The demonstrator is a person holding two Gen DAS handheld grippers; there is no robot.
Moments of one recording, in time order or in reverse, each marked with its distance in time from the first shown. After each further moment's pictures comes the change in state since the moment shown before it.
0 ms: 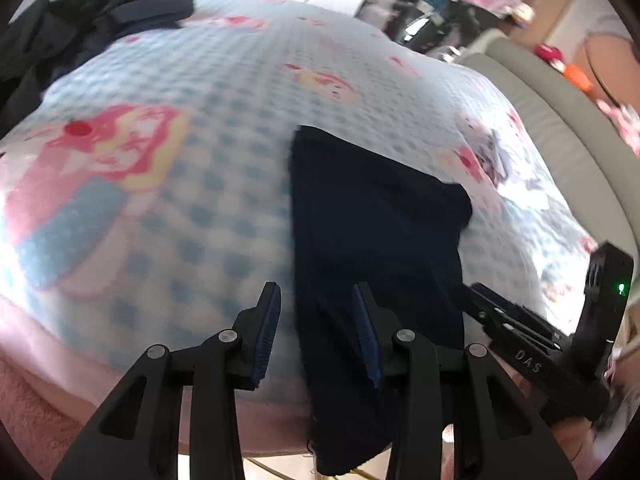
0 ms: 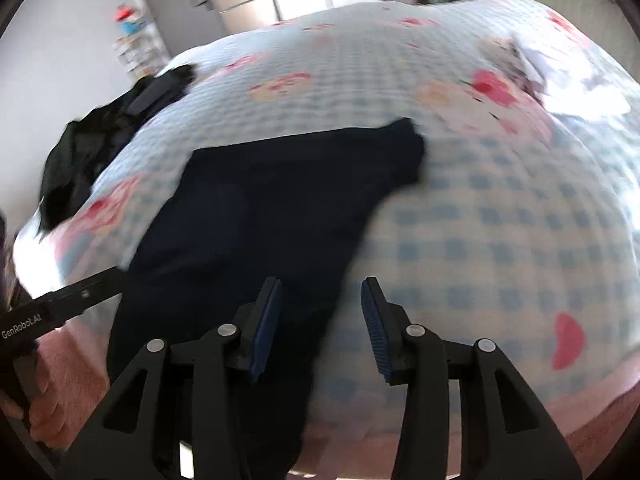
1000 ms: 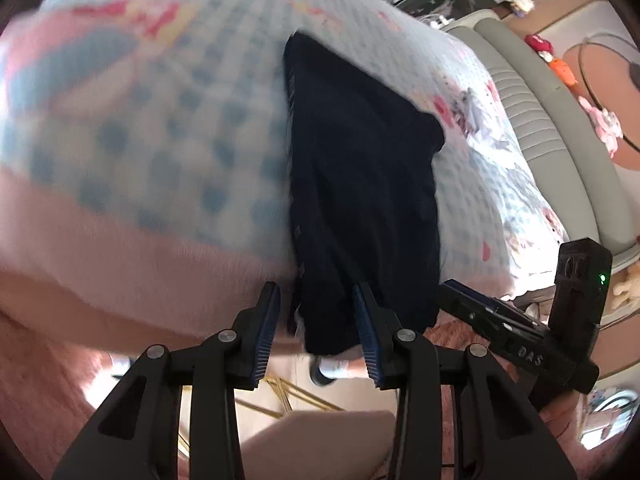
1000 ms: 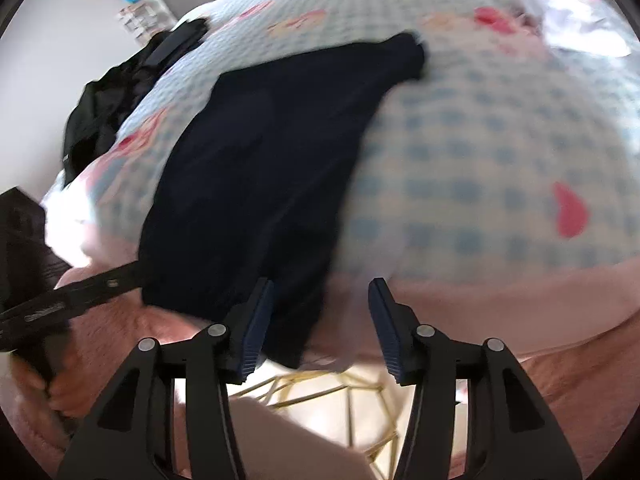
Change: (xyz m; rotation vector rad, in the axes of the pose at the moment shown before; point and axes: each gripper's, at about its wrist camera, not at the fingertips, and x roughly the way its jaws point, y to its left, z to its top) left arm -0.008 0.025 -0.062 -0.097 0.199 -0.216; right arm -0.030 0.001 -0.054 0.021 0.203 0.132
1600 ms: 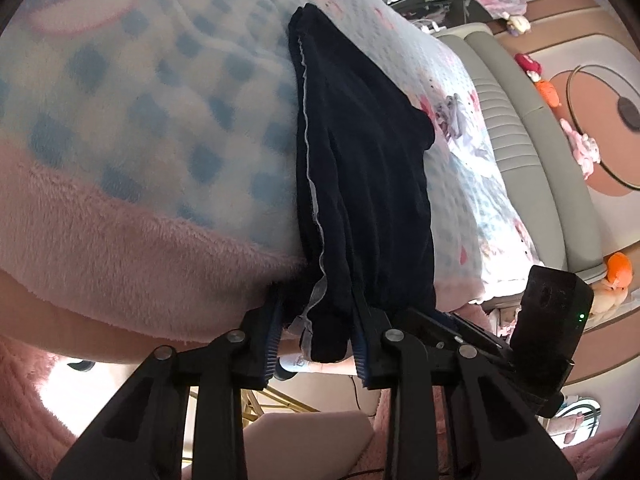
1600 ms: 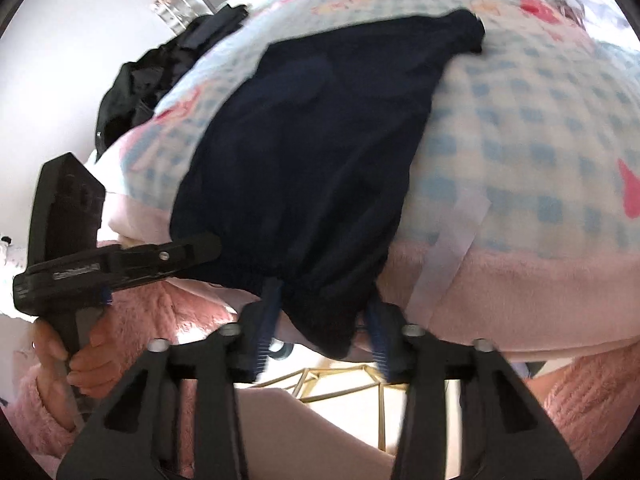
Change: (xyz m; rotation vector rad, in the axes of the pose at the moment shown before) left arm 0.015 0.015 0.000 -0.065 0.020 -0.163; right arm 0.021 0.019 -0.014 -0.061 -0.015 0.116
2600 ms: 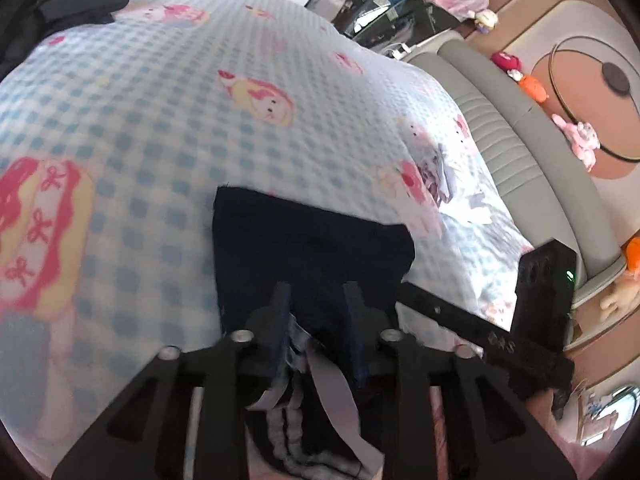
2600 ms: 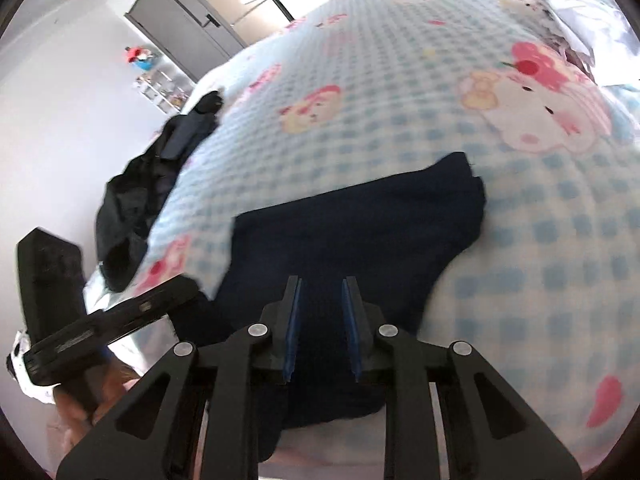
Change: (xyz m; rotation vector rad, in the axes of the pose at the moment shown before) left arm -0.004 -0.058 0.127 0.194 -0.143 0.075; right arm 0.002 -0.042 0.139 0.188 -0.151 0.045
